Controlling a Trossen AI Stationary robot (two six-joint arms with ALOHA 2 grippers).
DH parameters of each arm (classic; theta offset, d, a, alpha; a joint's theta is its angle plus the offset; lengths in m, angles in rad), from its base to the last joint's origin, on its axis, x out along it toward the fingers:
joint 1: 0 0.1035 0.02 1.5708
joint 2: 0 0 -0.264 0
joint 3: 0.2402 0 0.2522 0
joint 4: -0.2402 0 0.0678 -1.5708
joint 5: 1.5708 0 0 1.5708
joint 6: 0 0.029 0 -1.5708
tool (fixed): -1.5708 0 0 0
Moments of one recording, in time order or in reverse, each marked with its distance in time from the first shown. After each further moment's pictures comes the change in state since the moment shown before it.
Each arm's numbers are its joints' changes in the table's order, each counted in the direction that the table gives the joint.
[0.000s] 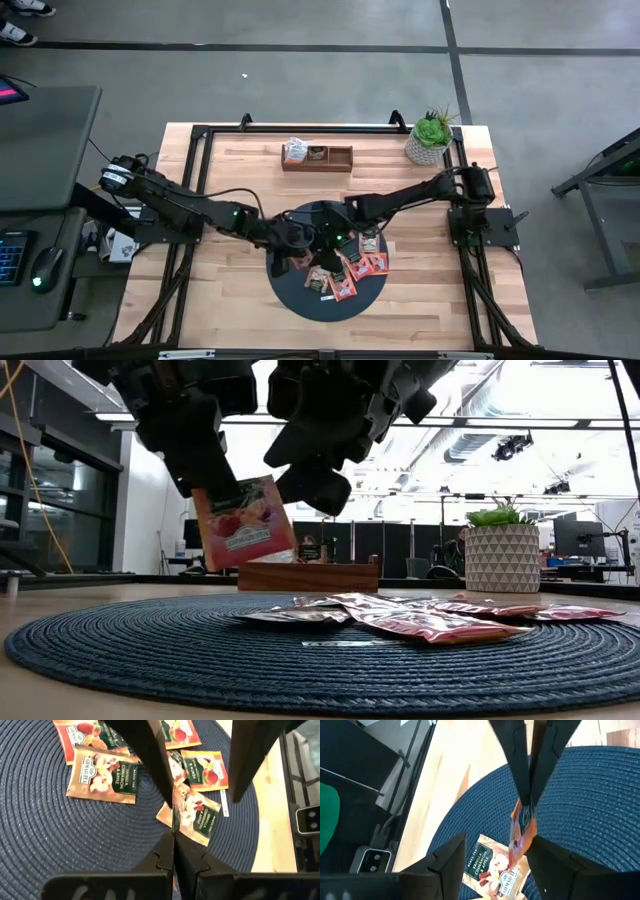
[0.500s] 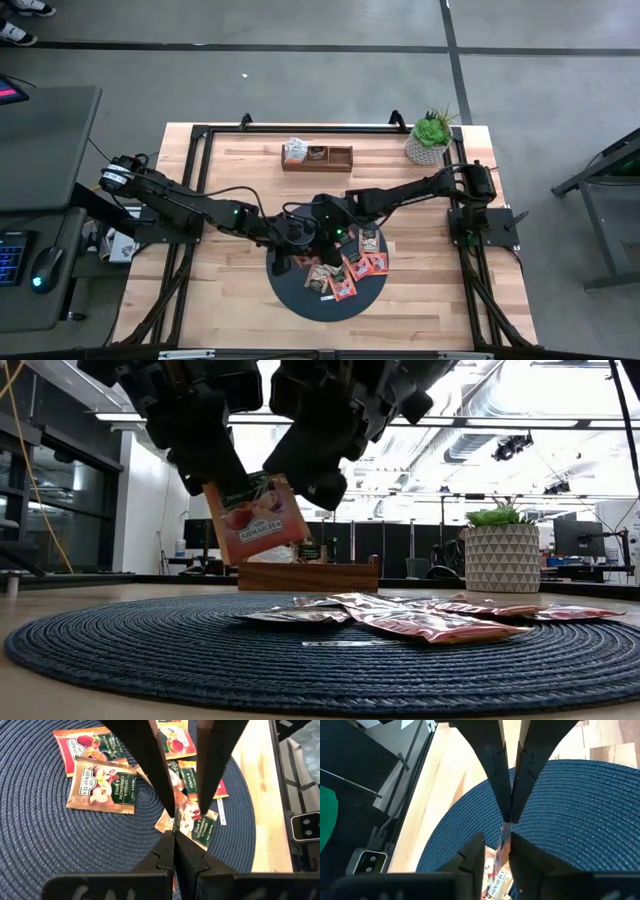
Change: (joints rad) left arm 0.014 0.000 0.002 0.035 -0.005 0.013; right arm -0.032 0.015 0.000 -0.001 0.014 -0.043
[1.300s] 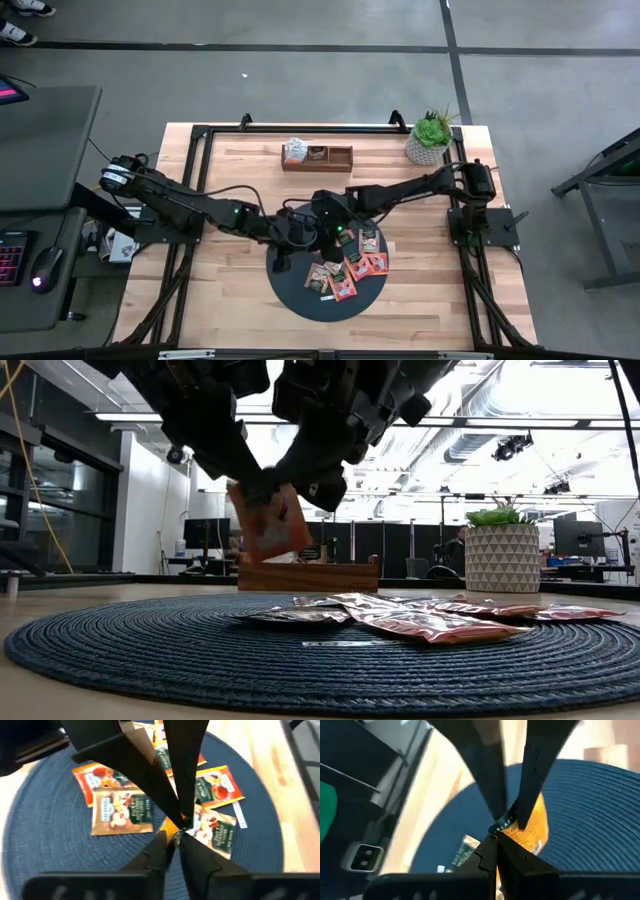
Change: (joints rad) left arm 0.001 -0.001 0.032 -0.012 0.083 0.196; right arm -0.031 0.000 0.002 -0.033 0.012 -0.052
